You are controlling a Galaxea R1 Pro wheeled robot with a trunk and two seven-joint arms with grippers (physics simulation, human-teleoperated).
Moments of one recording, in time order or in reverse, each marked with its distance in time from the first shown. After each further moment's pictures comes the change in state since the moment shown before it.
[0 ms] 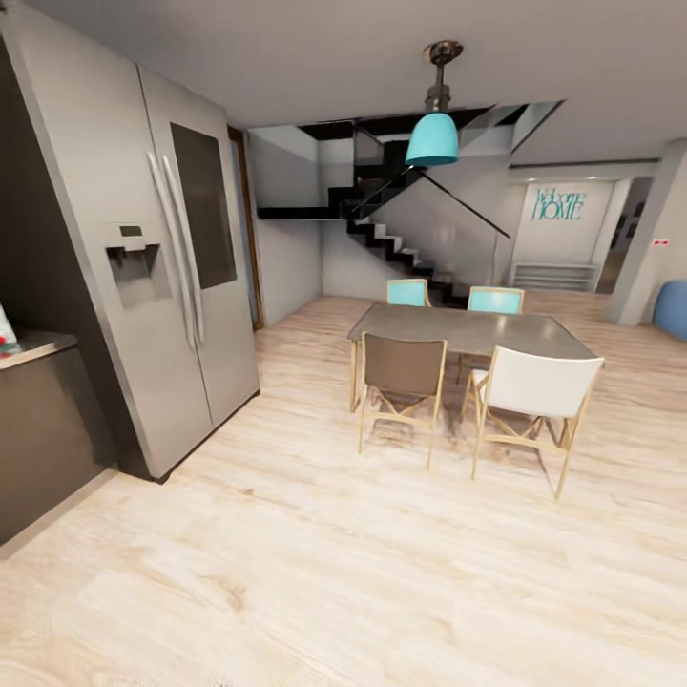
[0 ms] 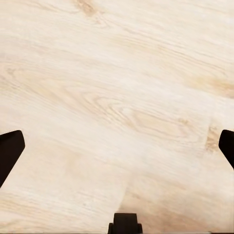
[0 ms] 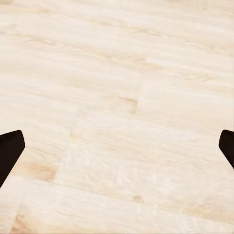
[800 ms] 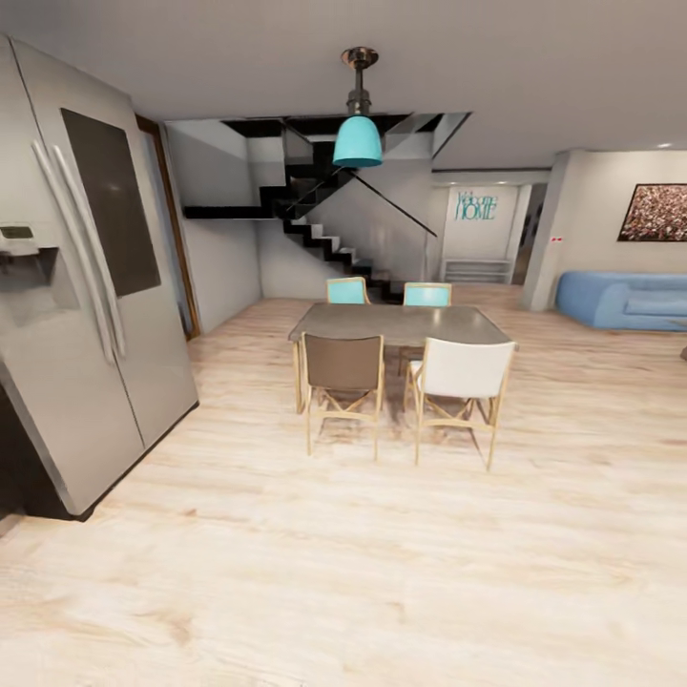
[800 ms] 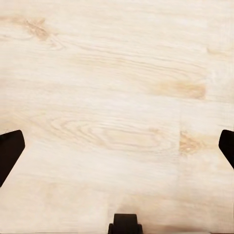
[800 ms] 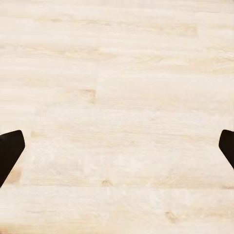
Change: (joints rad) left arm 0.000 0.000 0.000 -0.002 0.000 0.000 0.000; right arm 0.000 0.000 0.000 0.000 0.000 0.000 0.000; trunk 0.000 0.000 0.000
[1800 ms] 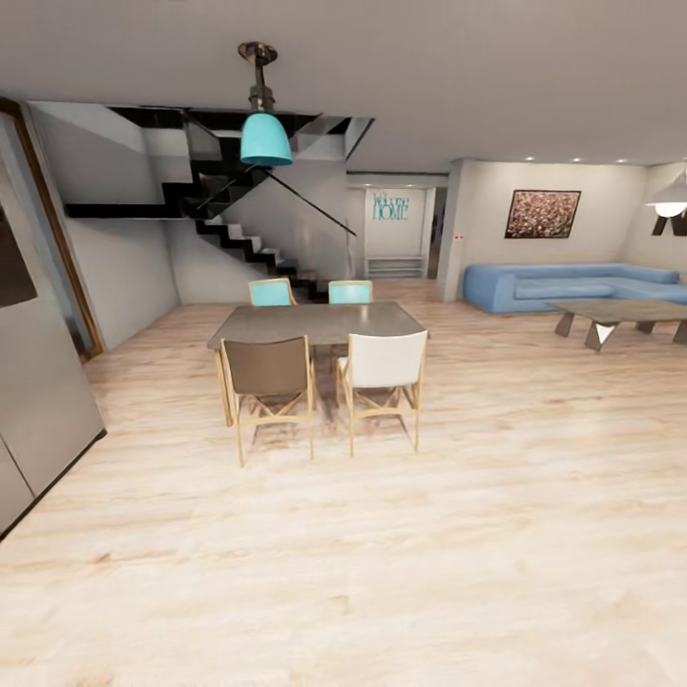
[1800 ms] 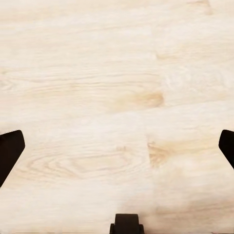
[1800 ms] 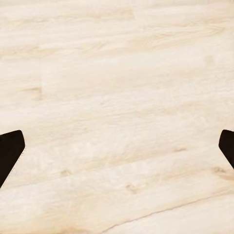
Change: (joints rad) left arm 0.000 0.003 0.000 0.000 0.000 0.000 0.000; right arm 0.000 0.000 0.000 -0.001 0.000 0.000 0.000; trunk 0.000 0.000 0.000
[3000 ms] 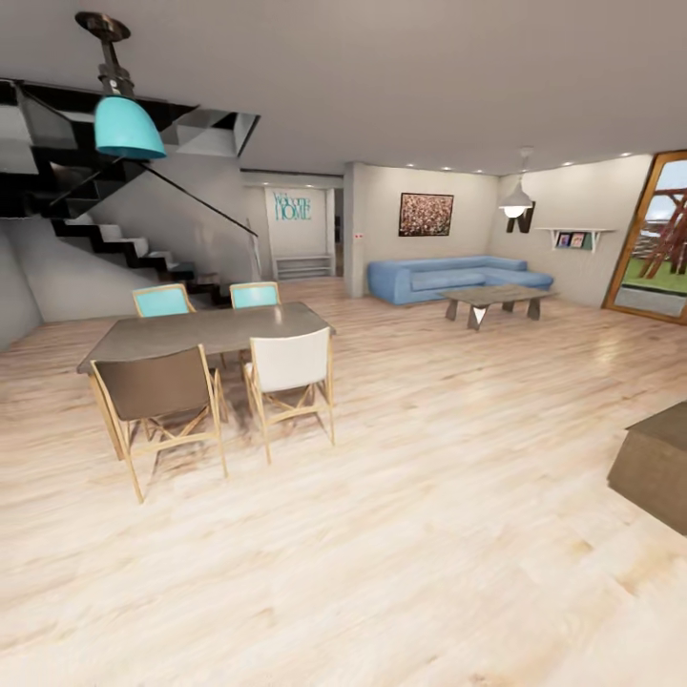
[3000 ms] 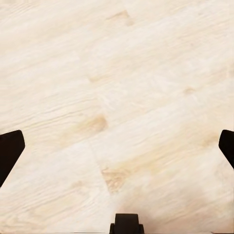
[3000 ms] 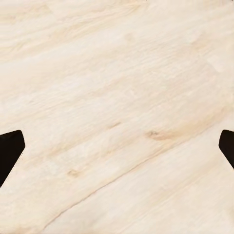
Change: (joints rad) left arm 0.000 0.000 0.000 0.000 0.000 0.000 0.000; right arm 0.000 0.000 0.000 -0.005 0.000 0.000 0.000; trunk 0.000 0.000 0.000
